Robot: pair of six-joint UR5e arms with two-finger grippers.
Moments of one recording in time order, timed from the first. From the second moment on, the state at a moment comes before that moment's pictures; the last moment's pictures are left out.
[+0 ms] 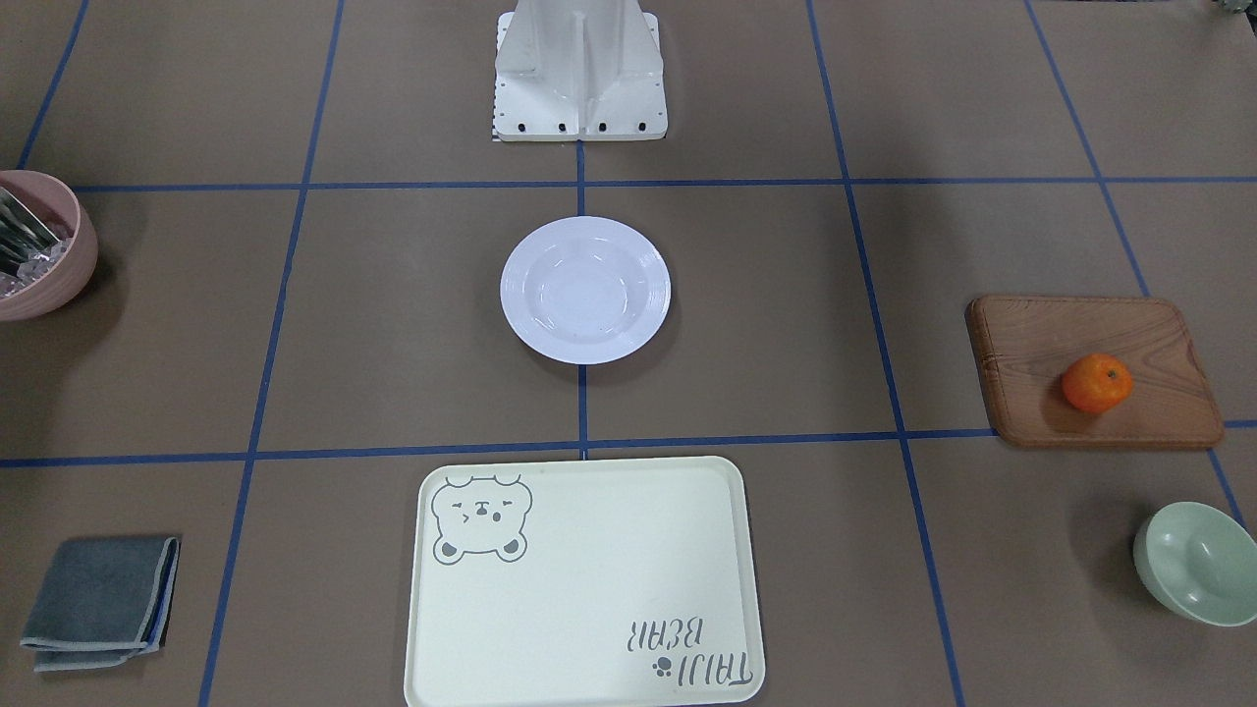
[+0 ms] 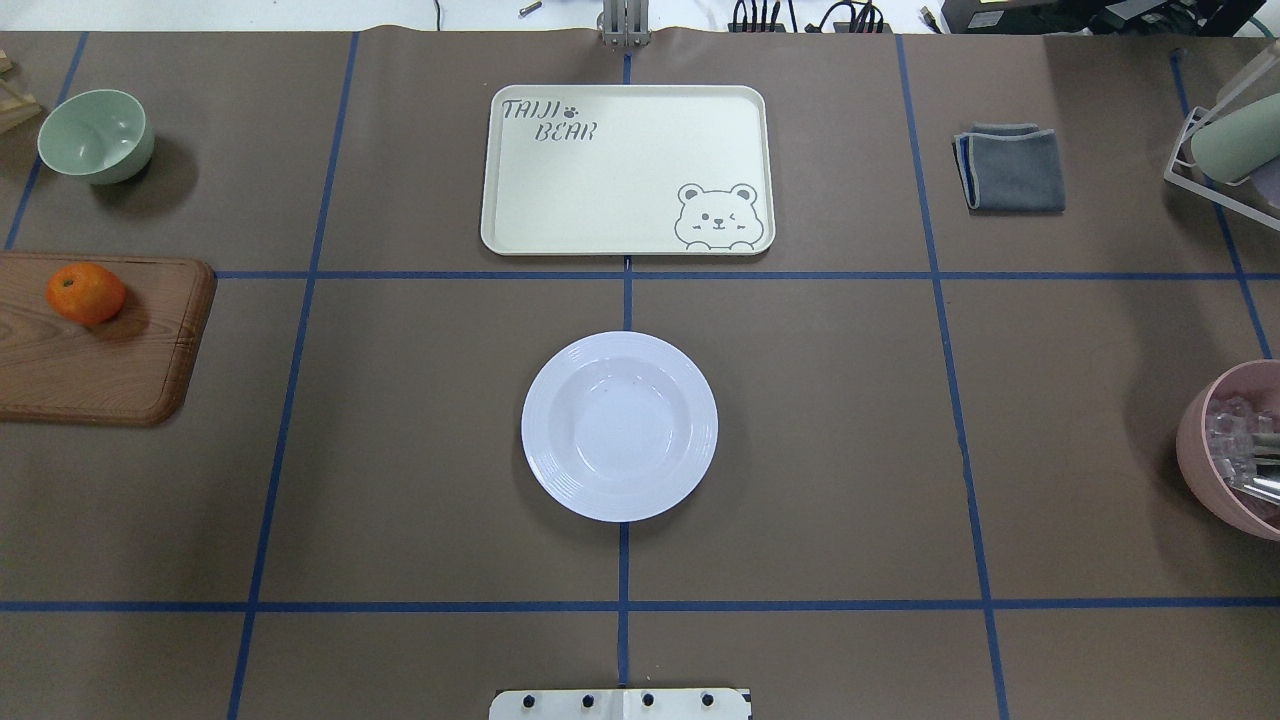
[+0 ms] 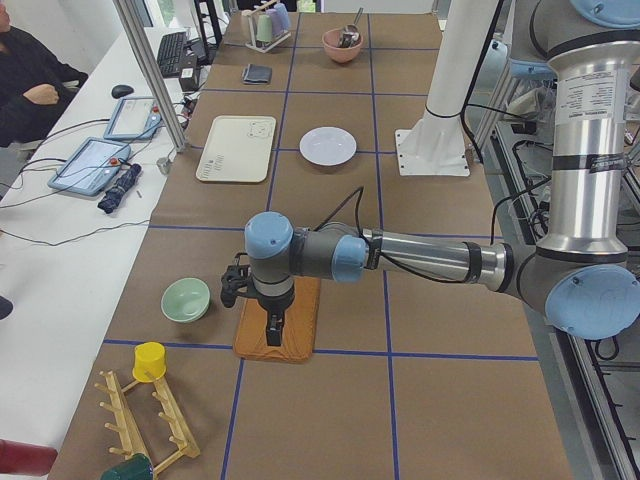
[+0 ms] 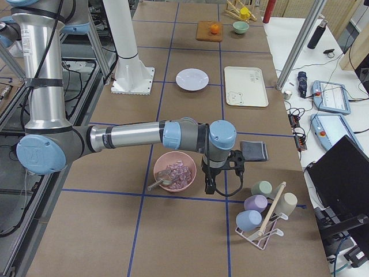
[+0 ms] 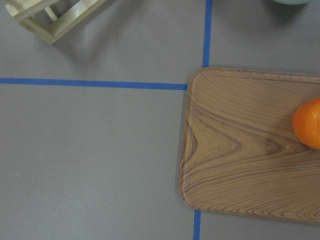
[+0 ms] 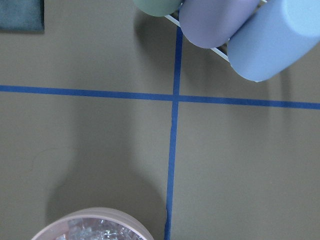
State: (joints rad) left arm -1.48 -1.56 -1.72 -1.60 -2.27 -0.11; right arm 1.59 -1.52 1.71 -1.80 2.34 -0.11
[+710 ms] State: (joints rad) left arm -1.23 -1.70 -1.53 -1.88 -2.26 -0.53; right arm 1.59 -1.55 1.67 -1.72 2.34 -0.10
